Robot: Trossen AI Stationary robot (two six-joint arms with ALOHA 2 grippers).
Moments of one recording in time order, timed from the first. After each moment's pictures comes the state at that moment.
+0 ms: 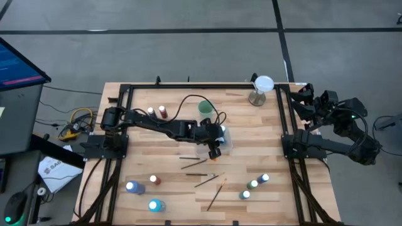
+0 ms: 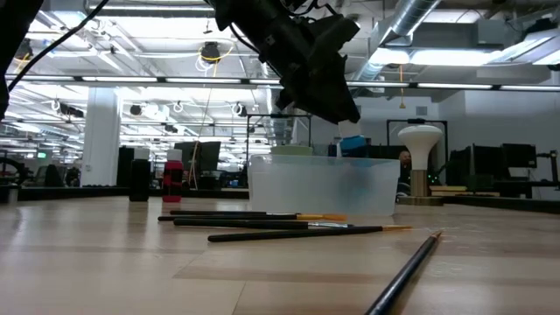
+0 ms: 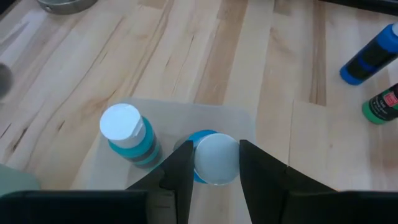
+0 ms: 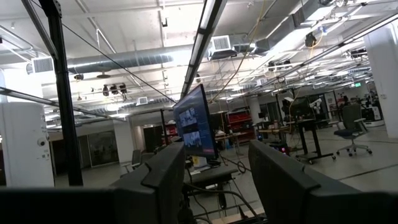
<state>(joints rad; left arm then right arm) -0.06 1.94 1.44 -0.25 -0.23 -0.24 -0.34 0.17 0.65 -0.05 -0.12 0.26</state>
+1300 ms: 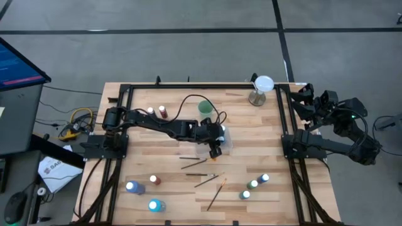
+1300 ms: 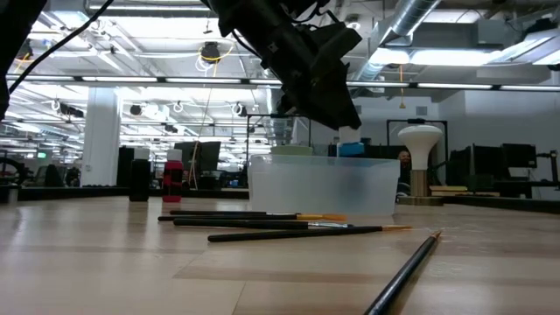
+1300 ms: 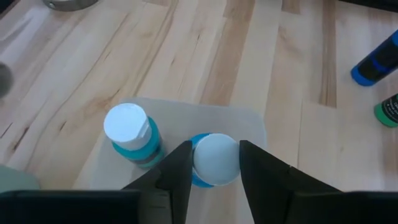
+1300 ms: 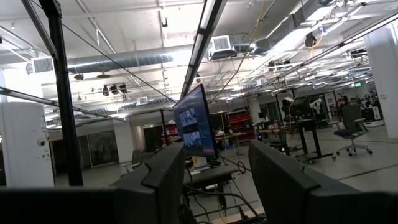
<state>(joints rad) -0.05 1.96 1.44 -0.23 -0.24 -0.24 -0.34 0.17 0.65 -0.05 -0.12 0.26</state>
